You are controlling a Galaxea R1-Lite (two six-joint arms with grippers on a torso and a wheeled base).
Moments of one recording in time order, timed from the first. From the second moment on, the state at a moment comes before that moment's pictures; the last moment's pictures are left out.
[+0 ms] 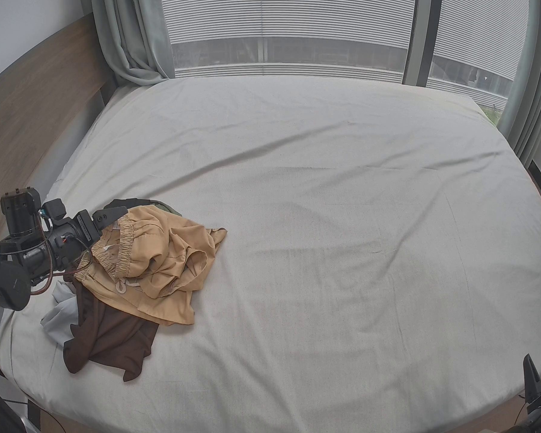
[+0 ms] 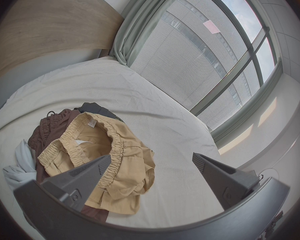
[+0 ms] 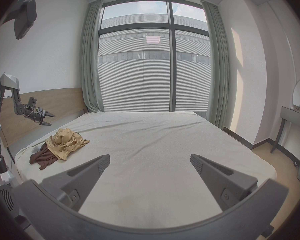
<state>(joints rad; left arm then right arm) 0.11 1.78 -0.65 -0.84 -0.43 -0.50 0.00 0.02 -0.02 -0.01 -0.03 0.00</state>
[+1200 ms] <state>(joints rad) 0.07 2.08 -0.85 -0.86 -0.39 -0.50 0.00 0.02 -0.02 -0.01 -0.03 0.00</state>
